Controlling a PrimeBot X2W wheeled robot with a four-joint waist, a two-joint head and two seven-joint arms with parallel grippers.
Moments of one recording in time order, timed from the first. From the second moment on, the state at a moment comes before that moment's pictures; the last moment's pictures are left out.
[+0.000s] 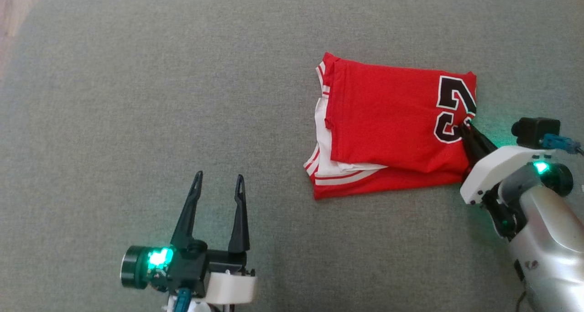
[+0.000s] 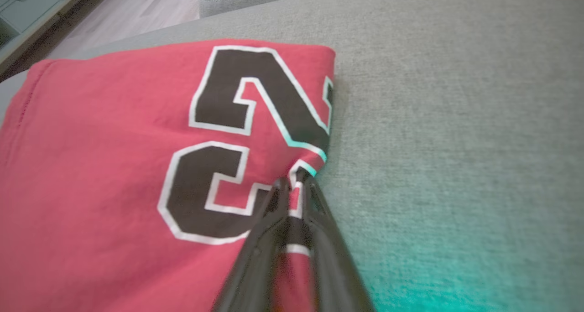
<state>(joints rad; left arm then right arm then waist) -0.02 0.06 -0.41 0.07 -0.08 0.25 -0.26 -0.47 -0.27 0.25 0.73 0.49 0.13 0.06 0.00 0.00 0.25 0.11</state>
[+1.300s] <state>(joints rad) -0.18 0.05 -0.41 -0.04 -0.16 0.20 -0.26 -0.39 -0.47 -0.08 0.43 0.25 0.13 0.01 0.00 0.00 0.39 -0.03</state>
